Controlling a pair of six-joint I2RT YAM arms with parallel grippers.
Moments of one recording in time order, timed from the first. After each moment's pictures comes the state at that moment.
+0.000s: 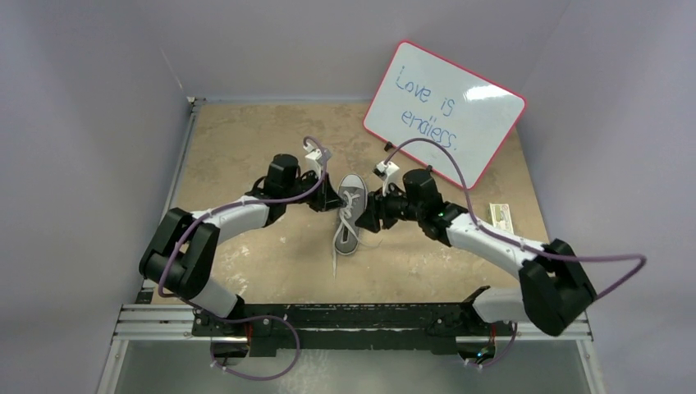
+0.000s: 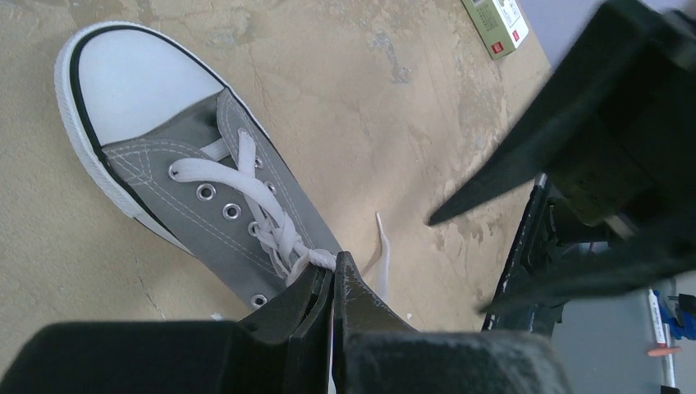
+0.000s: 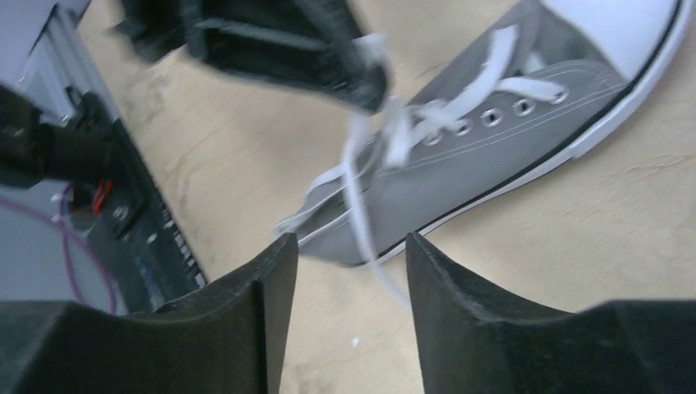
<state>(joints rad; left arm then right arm) -0.45 1.56 0.78 0.27 0.68 -0.37 0.63 1.27 0.71 -0.01 -0.44 0.29</state>
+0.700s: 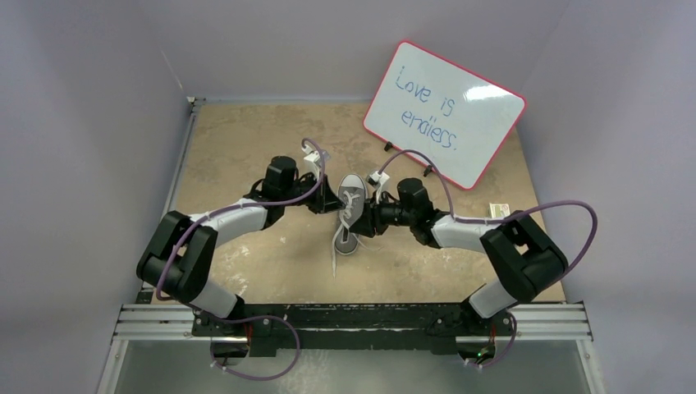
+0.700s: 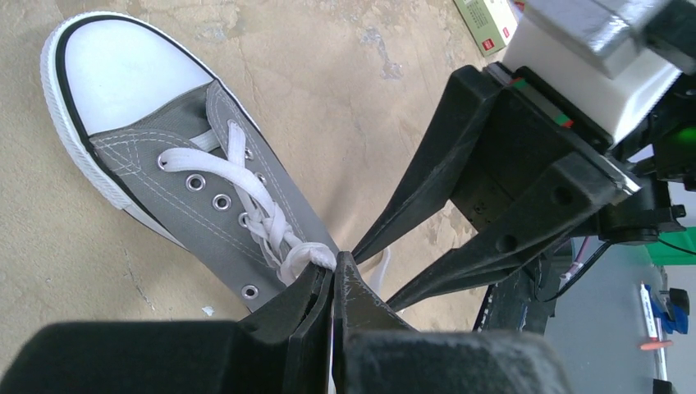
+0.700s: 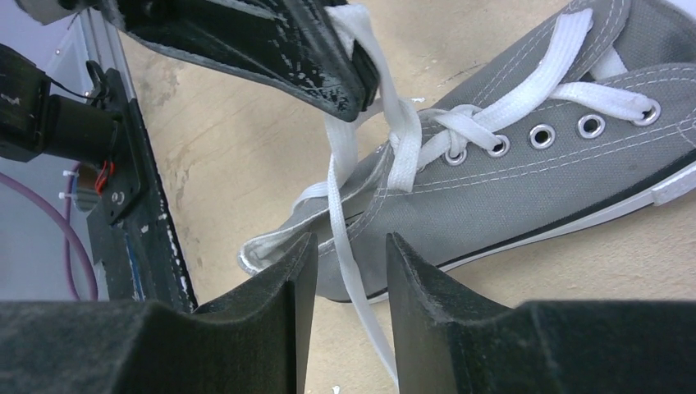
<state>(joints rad) -0.45 1.52 0.74 0.29 0.69 -0.38 0.60 1.54 0.60 0.45 -0.60 0.30</state>
